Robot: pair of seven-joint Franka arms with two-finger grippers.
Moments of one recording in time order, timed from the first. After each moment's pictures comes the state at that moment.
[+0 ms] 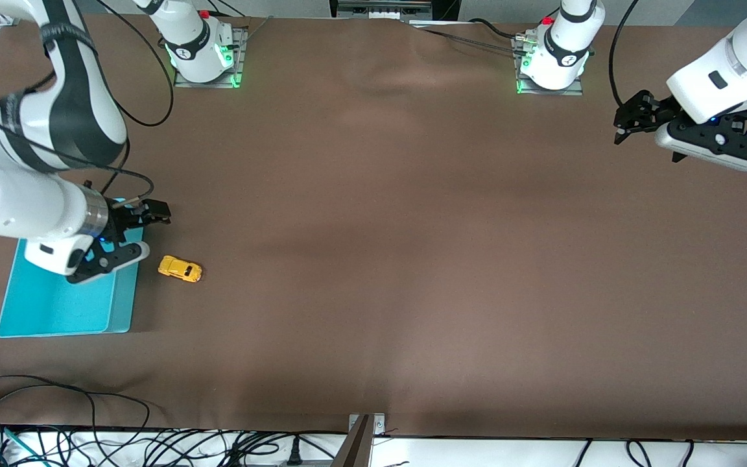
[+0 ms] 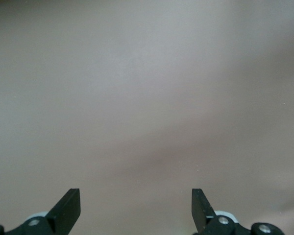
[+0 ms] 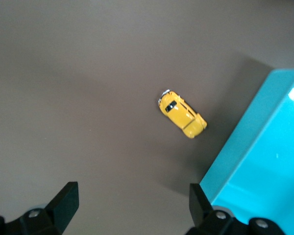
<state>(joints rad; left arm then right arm) -0.09 -0.05 -0.04 -1.63 -0.01 1.53 0.16 -0.07 0.46 0.24 -1.44 -0.07 1.70 -0.35</state>
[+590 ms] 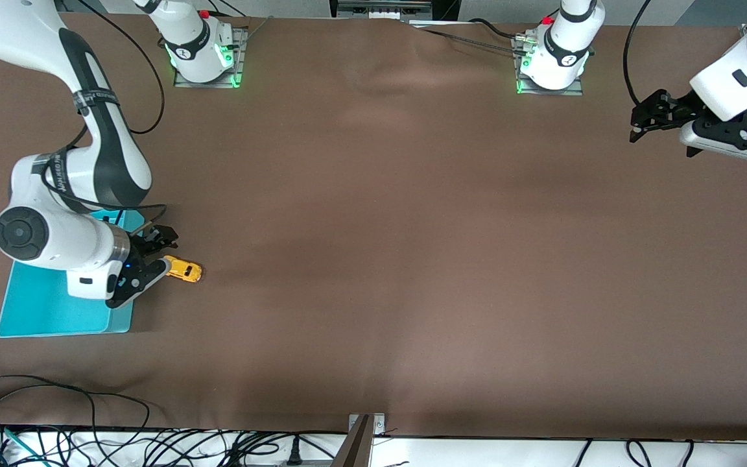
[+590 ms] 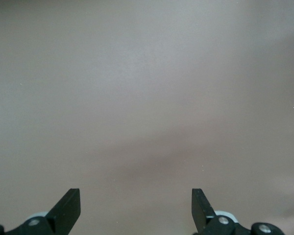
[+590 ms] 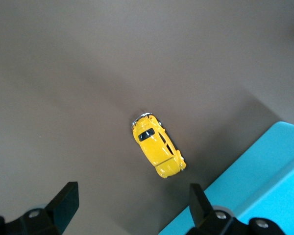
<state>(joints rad) -0.10 -0.08 0.02 -1.69 -0.01 1.57 0.16 -0.09 0.55 0.23 -1.56 -0.15 1.95 -0.56</state>
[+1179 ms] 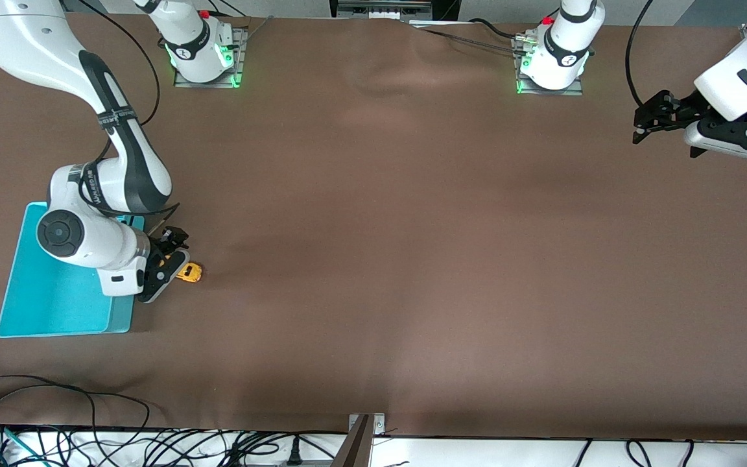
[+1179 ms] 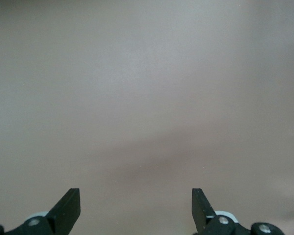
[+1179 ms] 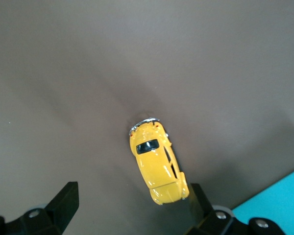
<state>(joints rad) -0.05 -0.08 -0.03 -1.69 -0.01 1.57 0.15 -0.09 0.57 0.22 -1.70 -0.15 2.12 -0.72</state>
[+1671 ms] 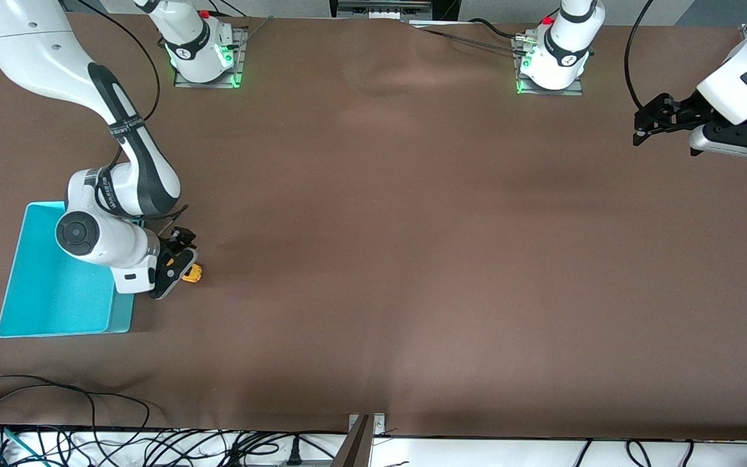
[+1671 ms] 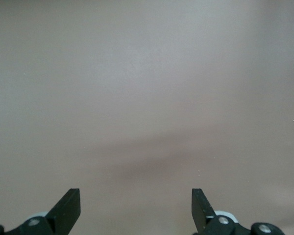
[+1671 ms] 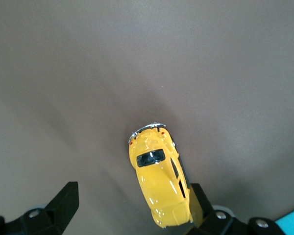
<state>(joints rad) -0.05 -0.08 -0.03 -1.69 -0.02 1.56 0.08 -0.10 0.60 0.22 -1.76 -0.16 2.24 -0.76</state>
